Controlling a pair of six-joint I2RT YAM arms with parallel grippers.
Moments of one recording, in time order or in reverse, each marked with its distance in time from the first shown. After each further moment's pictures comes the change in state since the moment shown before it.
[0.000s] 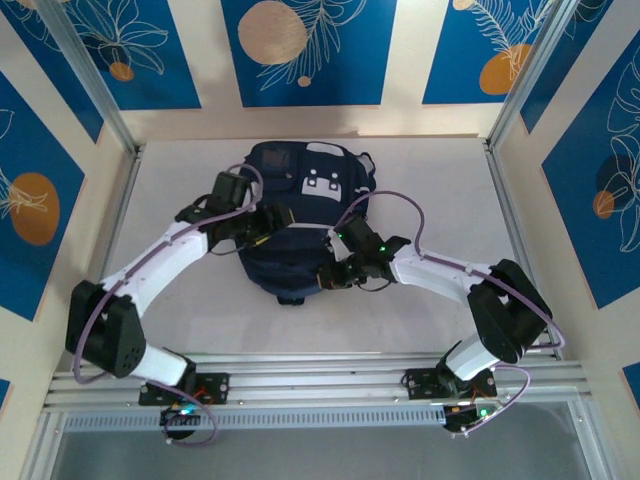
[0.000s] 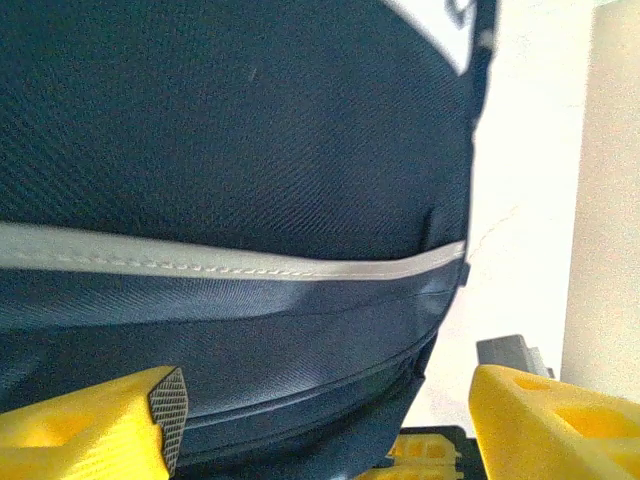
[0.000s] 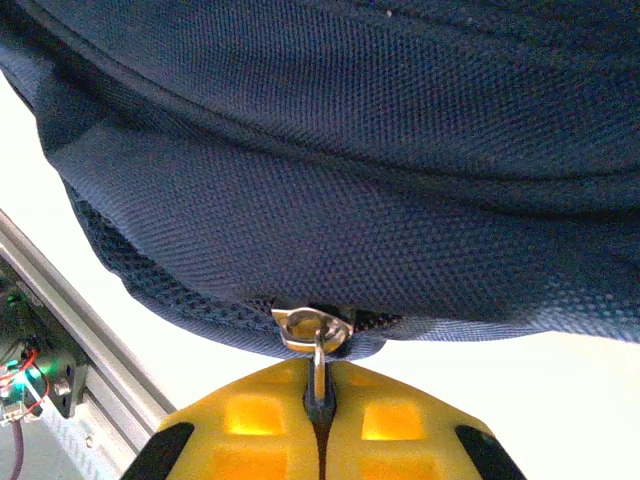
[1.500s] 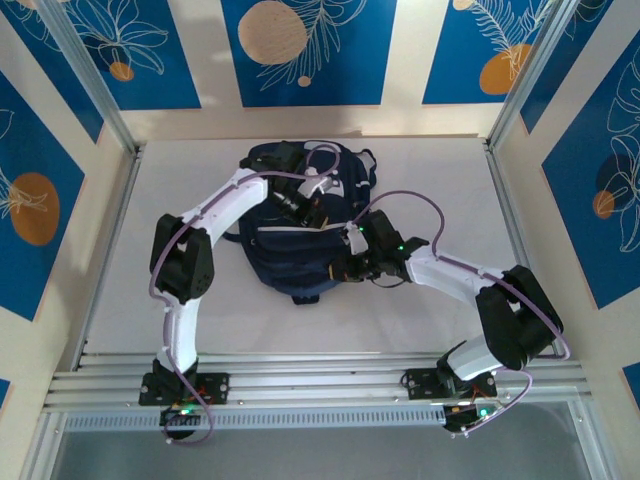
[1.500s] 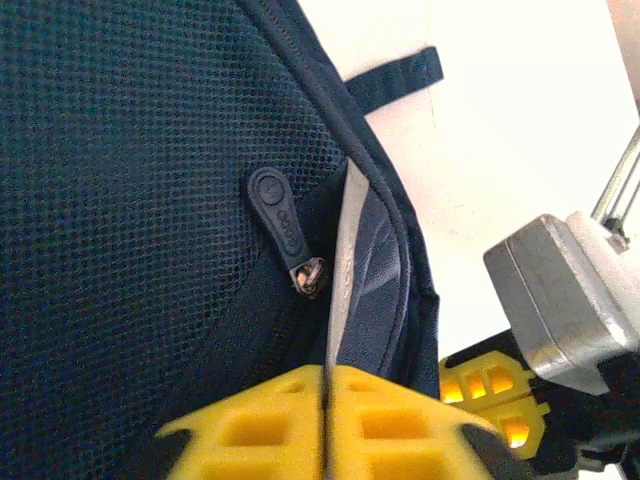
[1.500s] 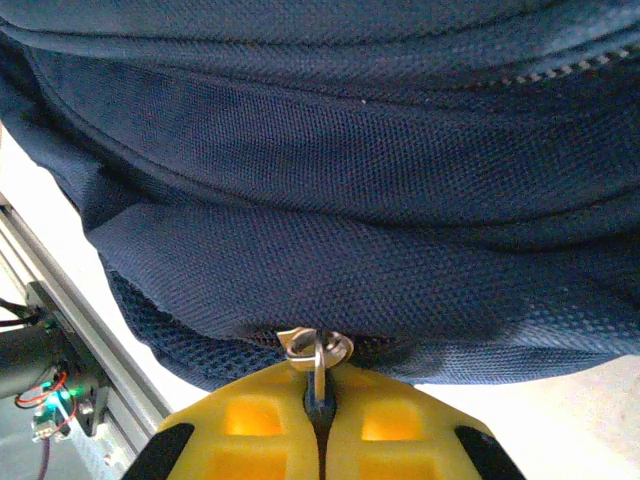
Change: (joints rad) left arm -0.079 0.607 0.731 -0.485 0.267 0.839; right arm -0.138 -0.058 -0.080 0.076 -0.092 -0.039
